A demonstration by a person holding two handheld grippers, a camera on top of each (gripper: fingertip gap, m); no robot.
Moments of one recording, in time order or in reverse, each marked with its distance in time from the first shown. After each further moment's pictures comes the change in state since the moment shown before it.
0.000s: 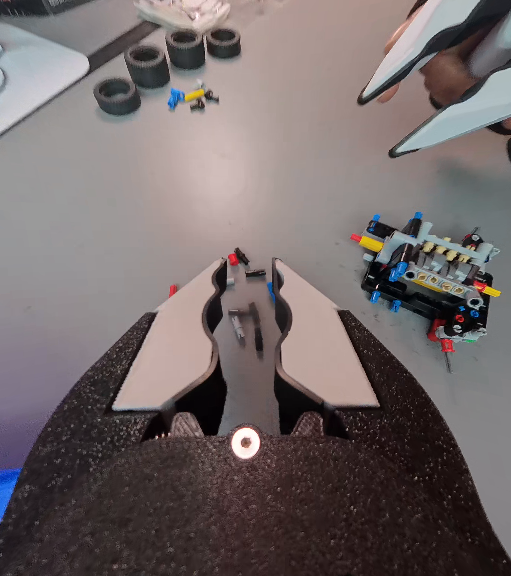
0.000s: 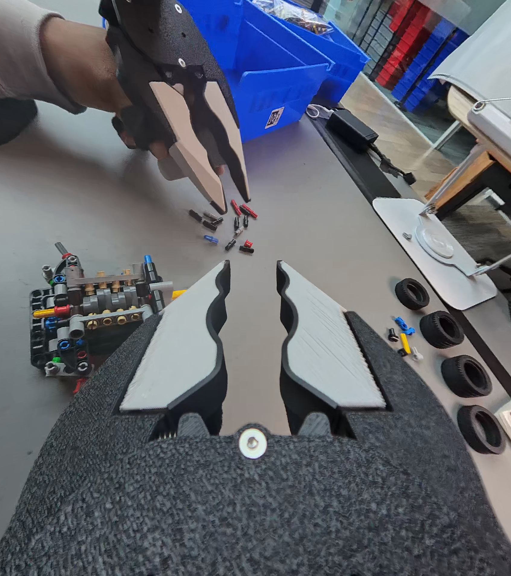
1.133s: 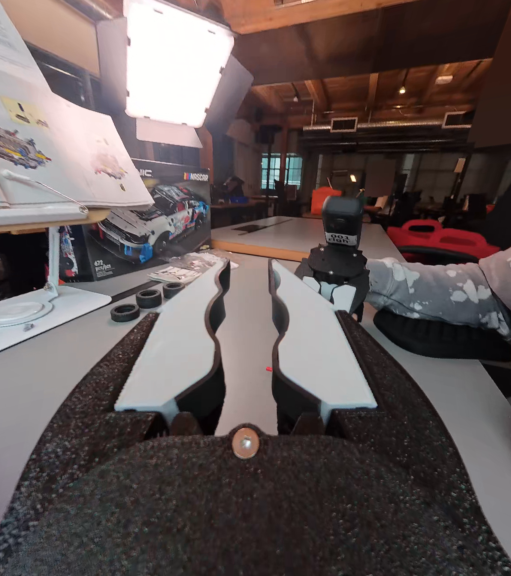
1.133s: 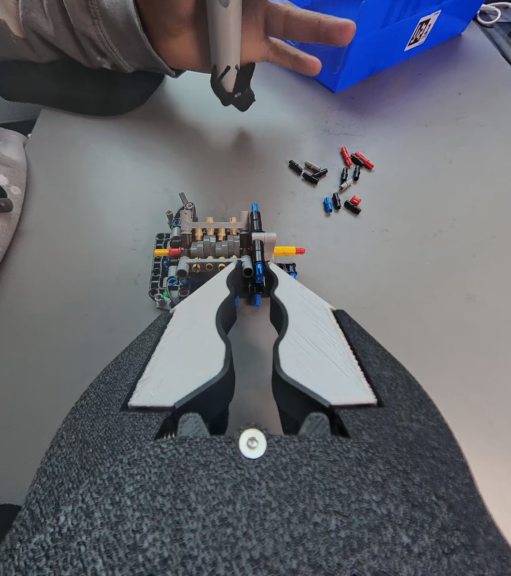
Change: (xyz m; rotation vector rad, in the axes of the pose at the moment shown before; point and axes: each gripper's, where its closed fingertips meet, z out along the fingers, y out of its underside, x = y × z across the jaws) left arm 0.039 -0.088 -0.087 0.783 0.107 0.011; right arm -0.058 0.037 0.000 -0.091 -0.409 0.122
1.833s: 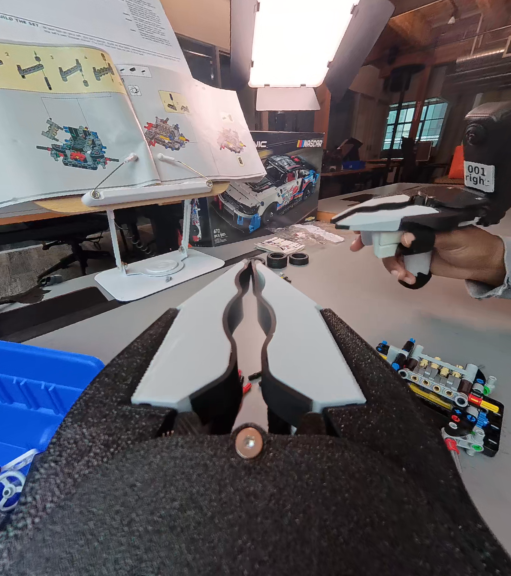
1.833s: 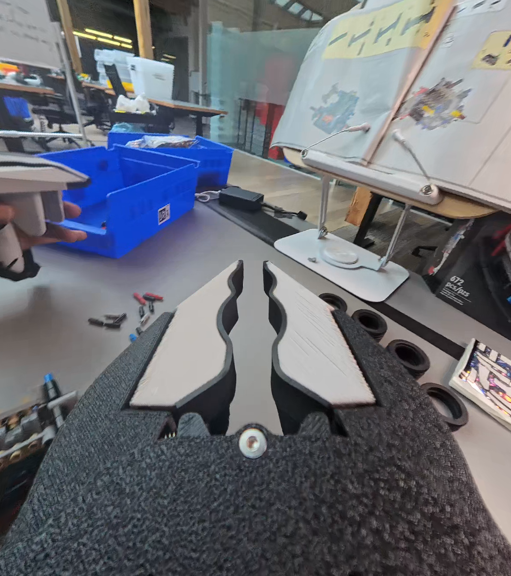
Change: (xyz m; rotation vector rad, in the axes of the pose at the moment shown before) left arm -0.066 0.011 -0.024 -0.129 -0.388 0.124; right arm 0.134 -0.070 -0.078 0.439 0.671 0.130
